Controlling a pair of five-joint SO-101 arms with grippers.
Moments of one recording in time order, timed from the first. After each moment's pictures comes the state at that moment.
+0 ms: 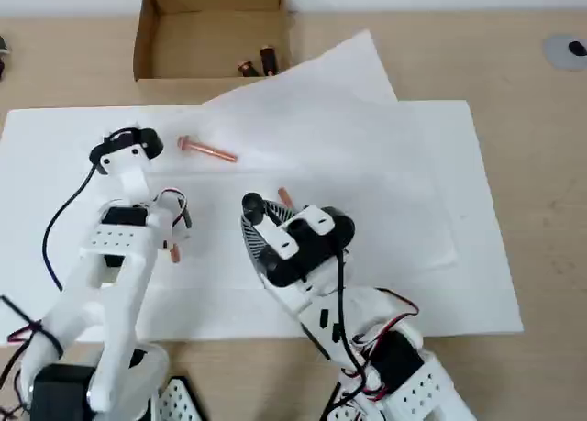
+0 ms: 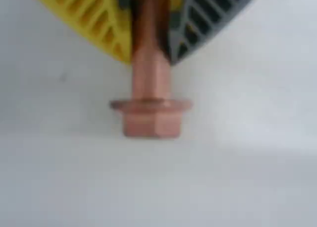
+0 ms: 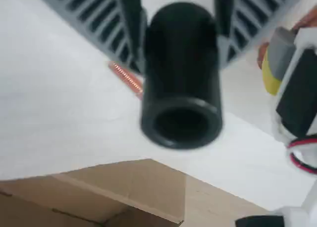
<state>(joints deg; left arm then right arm) -0.3 -23.0 56.9 41.9 11.7 -42.7 -102.7 91.7 30.1 -6.4</state>
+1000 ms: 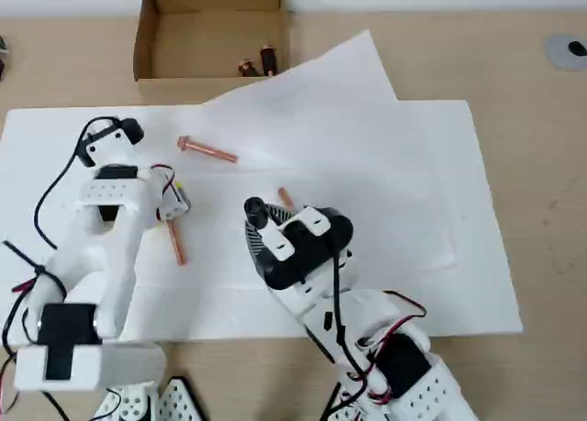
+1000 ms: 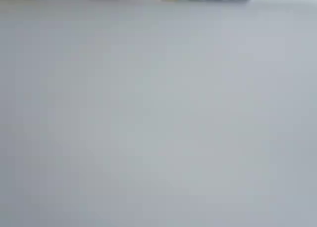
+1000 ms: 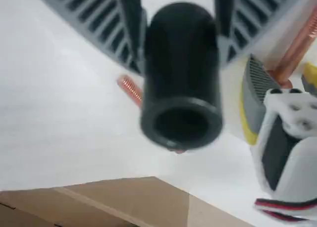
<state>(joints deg) -5.3 -2.3 36.7 52.4 17.0 -42.7 -102.7 87.3 37.8 -5.1</state>
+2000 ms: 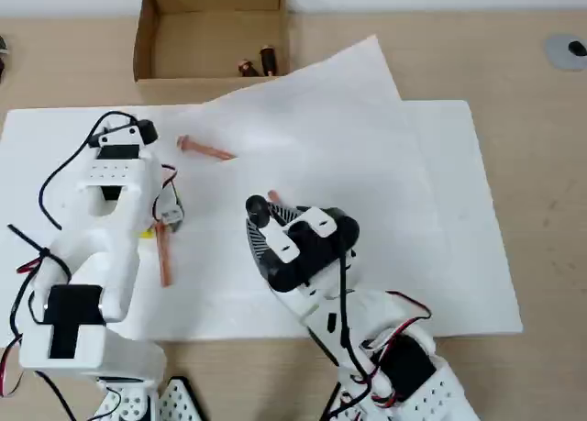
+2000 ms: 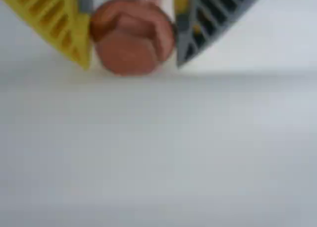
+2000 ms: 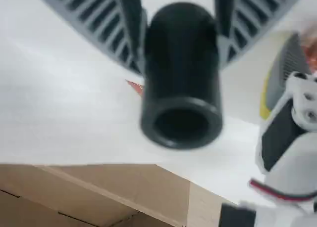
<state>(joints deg) -4.5 0.1 26.5 69.9 8.8 -42.7 -102.7 85.2 38.5 -5.1</state>
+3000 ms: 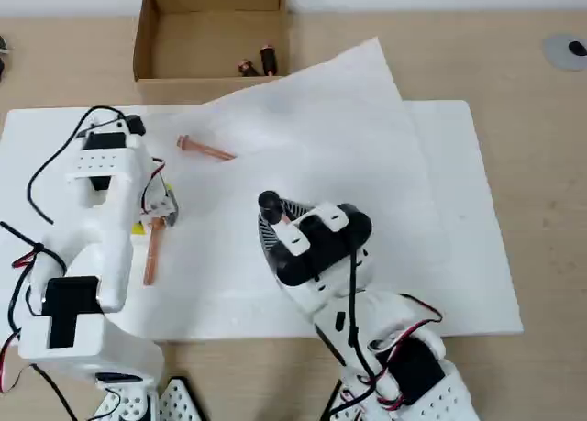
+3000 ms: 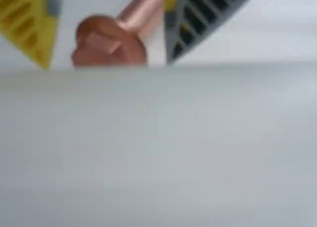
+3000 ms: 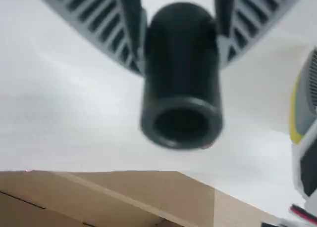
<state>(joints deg) -7.1 3.6 22.2 73.7 7.3 -39.7 -102.7 81.7 43.3 -5.1</state>
